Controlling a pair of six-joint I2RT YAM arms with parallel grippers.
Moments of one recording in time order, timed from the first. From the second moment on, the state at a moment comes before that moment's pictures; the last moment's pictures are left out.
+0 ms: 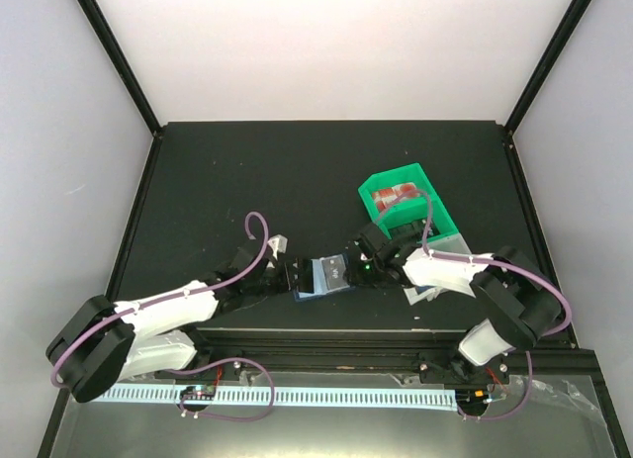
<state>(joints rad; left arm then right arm) -0.73 1.13 0.38 0.07 0.25 -0.92 0.77 1.54 0.70 -0.23 -0.15 0.83</state>
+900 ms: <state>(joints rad) -0.75 1.19 0.32 0.22 0.05 -1.01 0.82 1.62 0.73 -0.15 -0.25 0.87</state>
